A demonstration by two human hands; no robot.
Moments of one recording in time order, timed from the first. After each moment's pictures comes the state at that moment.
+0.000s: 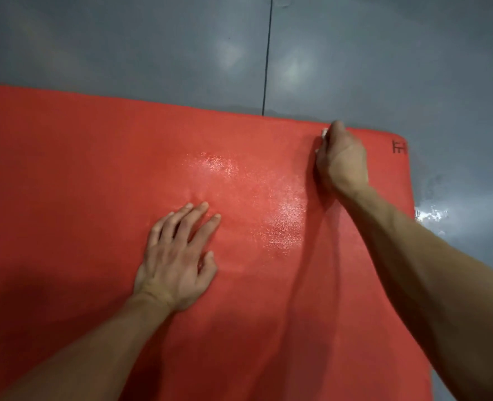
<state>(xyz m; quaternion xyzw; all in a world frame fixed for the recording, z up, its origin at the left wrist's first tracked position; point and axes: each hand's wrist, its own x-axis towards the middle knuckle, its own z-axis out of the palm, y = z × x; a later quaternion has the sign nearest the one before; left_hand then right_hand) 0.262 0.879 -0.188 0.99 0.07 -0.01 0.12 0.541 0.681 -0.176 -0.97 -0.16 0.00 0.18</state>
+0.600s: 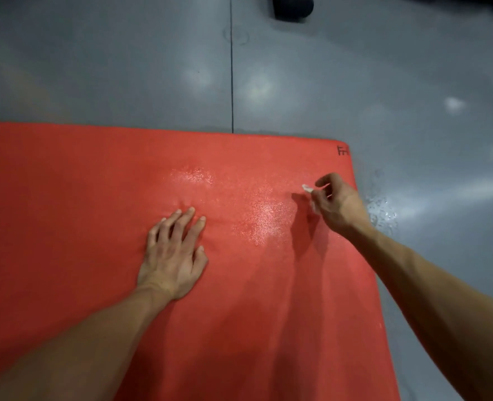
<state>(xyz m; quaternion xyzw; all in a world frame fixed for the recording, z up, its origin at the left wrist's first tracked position) 0.262 0.875 -0.179 0.99 0.08 -0.07 0.10 0.457 0.593 -0.113 -0.95 -0.05 0.12 0.27</state>
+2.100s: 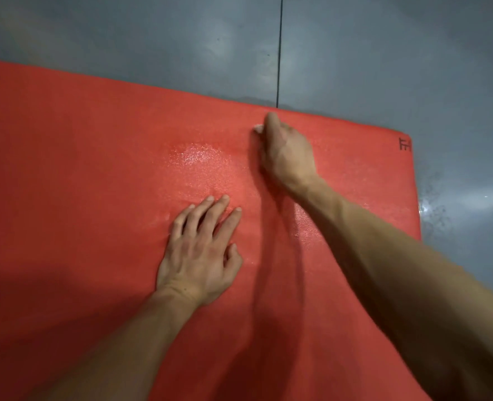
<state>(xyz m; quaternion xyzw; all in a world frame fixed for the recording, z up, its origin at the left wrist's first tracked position) 0.263 0.879 -0.189 0.99 0.07 0.01 0.12 0.483 0.786 -0.175 -0.95 -0.28 0.02 0.16</state>
